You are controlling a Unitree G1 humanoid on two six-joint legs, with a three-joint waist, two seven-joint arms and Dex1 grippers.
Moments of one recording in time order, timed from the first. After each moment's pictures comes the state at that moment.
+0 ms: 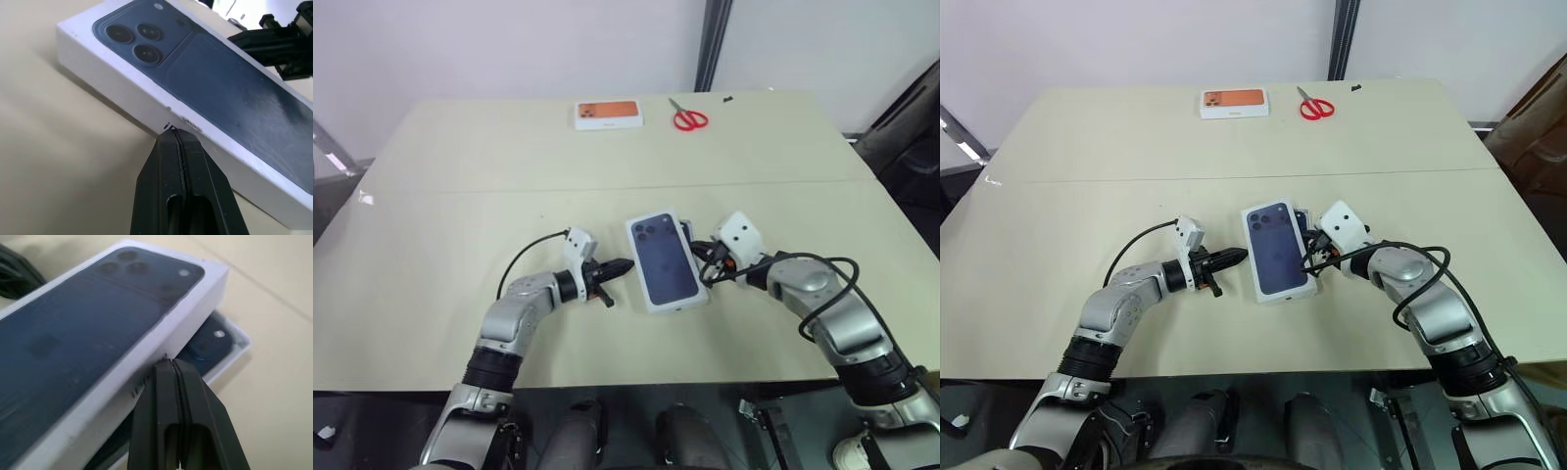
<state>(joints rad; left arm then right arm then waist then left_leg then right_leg) -0.41 0.24 -0.09 0.15 -0.41 0.49 -0.80 -0.35 -0.66 0.18 -0.19 0.28 0.52 0.56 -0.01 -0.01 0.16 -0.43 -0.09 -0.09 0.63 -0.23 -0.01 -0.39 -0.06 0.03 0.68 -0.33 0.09</state>
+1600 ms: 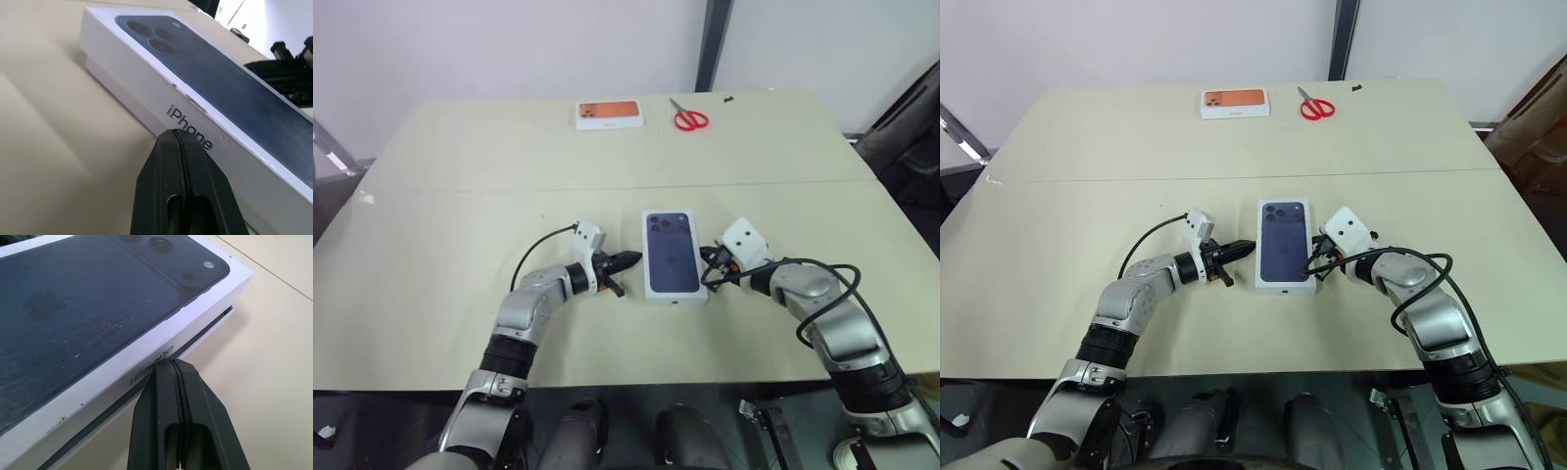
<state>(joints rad) -0.48 0.16 -0.08 0.25 -0.38 0.47 -0.78 -0.31 -0.61 0.11 -0.20 0.14 0.58 0.60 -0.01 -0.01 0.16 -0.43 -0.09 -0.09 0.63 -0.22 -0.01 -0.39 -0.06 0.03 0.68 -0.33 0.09</state>
